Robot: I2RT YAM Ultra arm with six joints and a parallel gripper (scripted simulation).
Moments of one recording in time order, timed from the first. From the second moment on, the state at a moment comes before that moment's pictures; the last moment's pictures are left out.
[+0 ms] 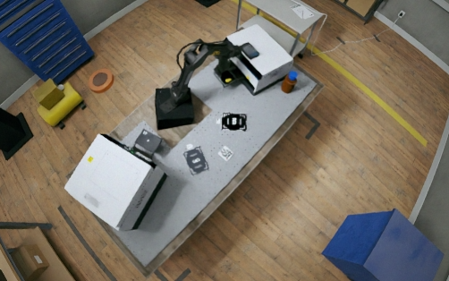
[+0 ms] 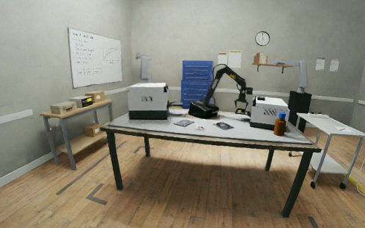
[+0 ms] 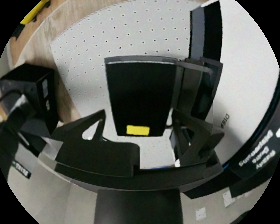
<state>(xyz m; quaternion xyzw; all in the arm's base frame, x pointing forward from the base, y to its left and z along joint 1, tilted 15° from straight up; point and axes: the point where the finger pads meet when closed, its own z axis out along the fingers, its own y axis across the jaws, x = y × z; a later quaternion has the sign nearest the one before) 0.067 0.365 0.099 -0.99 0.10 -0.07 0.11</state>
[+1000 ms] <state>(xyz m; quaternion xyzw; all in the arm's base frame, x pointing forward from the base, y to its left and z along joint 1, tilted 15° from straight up) 0.070 0.371 0.087 -0.99 0.10 -0.07 0.12</state>
